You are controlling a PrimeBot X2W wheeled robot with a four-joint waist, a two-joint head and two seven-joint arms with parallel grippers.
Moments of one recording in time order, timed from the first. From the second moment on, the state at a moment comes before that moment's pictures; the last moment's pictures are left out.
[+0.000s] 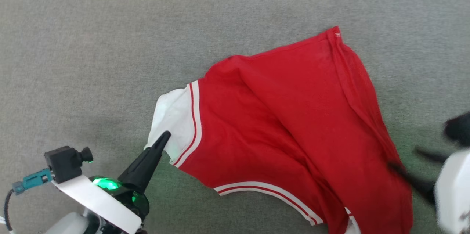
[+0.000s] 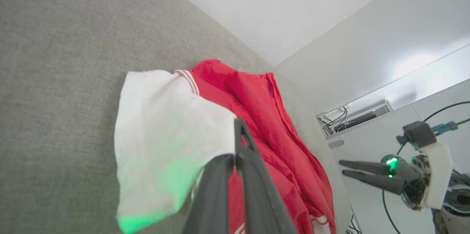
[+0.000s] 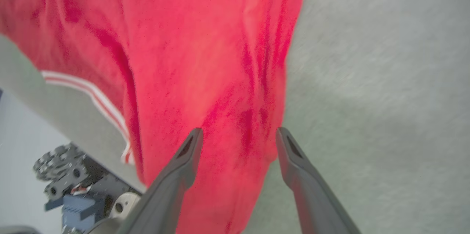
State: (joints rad) left arm -0.22 0.73 -0.69 -0.12 -1.38 -0.13 -0.26; right arm 0.02 -0.45 -0.04 -0.56 0.64 0.13 1.15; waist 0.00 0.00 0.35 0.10
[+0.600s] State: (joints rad) left arm -0.36 0.65 -0.81 -0.08 -1.38 -0.13 -0.26; right arm -0.64 -0.51 0.18 -0.06 0.49 0.13 1.03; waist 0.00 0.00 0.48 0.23
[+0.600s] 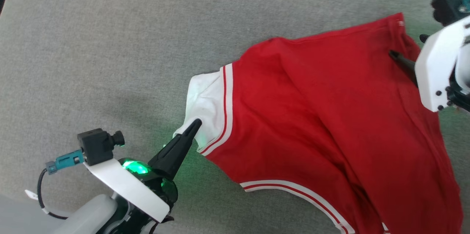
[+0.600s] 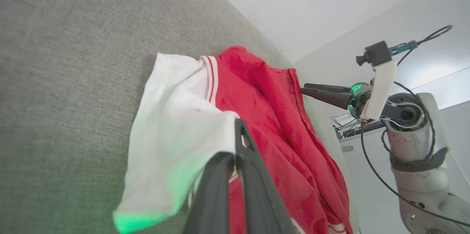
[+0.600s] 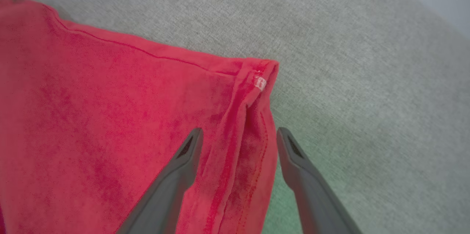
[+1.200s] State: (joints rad) left arm -0.46 0.62 -0.85 0.00 -1.37 -0.13 -0.26; right arm -0.73 -0.52 0.31 0.15 0.48 0.13 0.90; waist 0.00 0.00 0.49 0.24
